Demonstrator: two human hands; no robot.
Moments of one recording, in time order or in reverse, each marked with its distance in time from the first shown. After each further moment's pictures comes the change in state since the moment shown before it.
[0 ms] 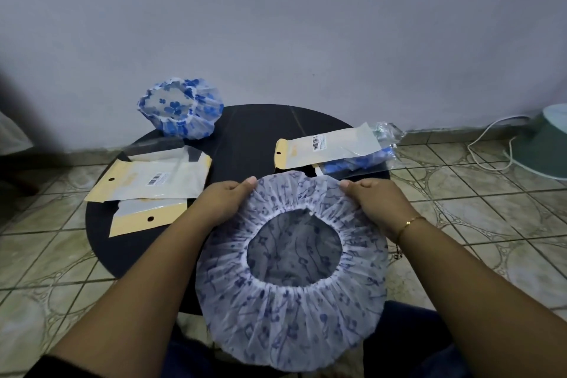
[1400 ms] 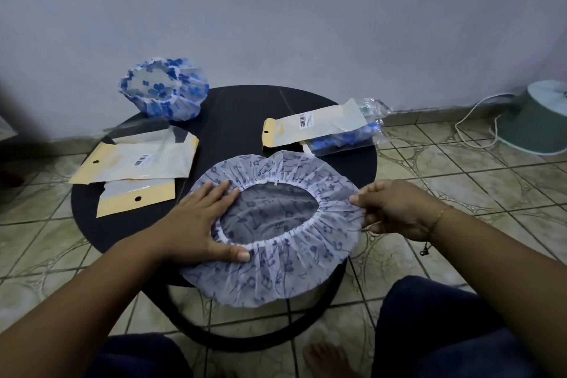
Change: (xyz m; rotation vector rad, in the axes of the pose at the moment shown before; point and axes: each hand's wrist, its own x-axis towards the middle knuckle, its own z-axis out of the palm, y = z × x) left_hand -0.046 -0.050 -0.013 0.775 -0.323 0.438; right_hand -0.035 0.023 -0.040 0.061 -0.261 0.233
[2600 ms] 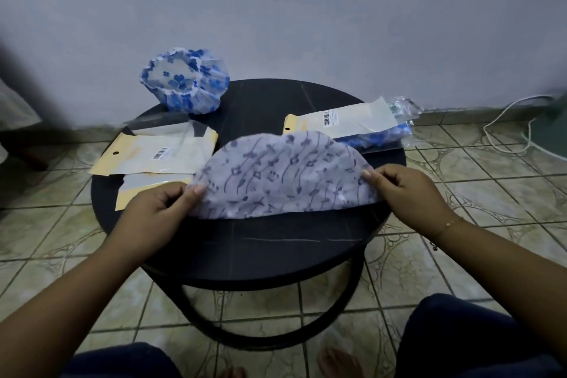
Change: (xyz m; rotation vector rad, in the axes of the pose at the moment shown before) left_hand -0.039 -0.017 -0.011 -0.613 0.658 -0.257; right_hand 0.037 0.004 0.011 -0.473 0.283 -0.673
